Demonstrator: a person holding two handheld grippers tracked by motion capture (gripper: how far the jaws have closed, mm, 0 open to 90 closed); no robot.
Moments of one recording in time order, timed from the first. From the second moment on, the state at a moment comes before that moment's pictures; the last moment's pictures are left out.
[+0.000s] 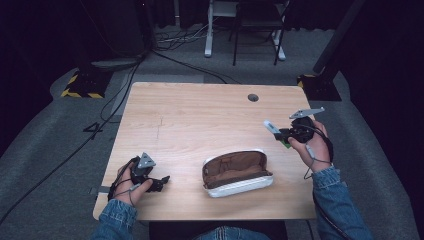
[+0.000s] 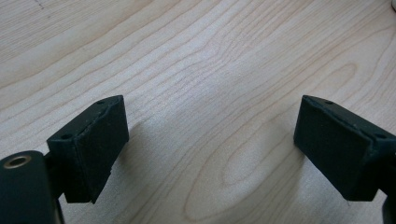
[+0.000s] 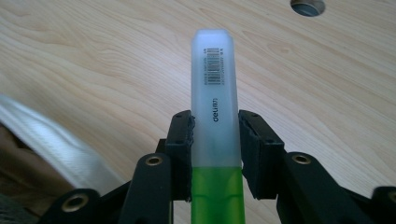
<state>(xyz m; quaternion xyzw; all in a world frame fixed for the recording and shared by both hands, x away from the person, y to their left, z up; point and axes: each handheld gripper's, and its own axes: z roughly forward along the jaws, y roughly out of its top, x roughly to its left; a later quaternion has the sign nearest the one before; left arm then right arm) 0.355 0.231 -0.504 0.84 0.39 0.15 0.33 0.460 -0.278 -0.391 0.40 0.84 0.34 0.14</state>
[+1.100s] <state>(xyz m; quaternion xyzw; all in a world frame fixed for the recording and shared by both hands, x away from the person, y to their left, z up) 0.355 0.229 -0.504 0.84 0.40 0.15 0.33 0.411 -0.213 -0.361 0.27 0.90 0.35 0.07</state>
